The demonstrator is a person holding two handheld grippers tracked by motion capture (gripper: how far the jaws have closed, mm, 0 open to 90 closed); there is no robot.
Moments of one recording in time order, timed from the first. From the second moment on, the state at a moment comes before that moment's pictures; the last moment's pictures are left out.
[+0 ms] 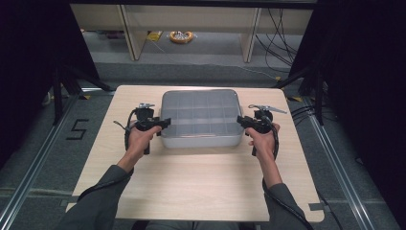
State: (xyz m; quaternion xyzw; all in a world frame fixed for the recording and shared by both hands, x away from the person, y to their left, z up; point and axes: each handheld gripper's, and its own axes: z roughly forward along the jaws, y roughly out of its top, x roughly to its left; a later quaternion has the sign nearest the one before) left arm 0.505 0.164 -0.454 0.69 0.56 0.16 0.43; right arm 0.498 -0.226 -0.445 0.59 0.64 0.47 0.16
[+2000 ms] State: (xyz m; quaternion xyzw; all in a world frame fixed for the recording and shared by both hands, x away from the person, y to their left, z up) left arm 0.408 0.178 -0.459 0.71 0.51 0.10 0.47; right arm 0.423 -0.253 -0.452 0.56 0.65 0.50 0.12
